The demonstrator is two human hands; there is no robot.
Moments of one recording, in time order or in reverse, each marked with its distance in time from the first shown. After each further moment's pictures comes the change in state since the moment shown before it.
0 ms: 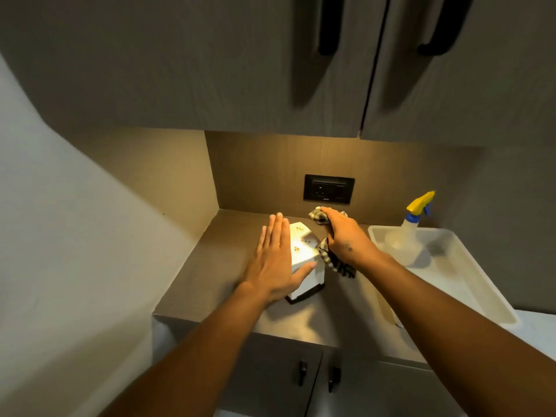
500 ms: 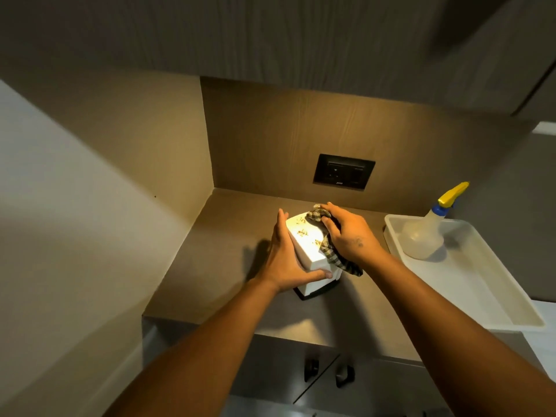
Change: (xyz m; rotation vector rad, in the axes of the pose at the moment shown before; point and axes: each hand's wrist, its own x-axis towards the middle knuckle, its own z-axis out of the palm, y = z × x) left_hand 0.020 -0.049 0.059 -0.756 -0.107 -0.206; right_hand 0.033 0.008 0.064 -0.049 0.005 0.138
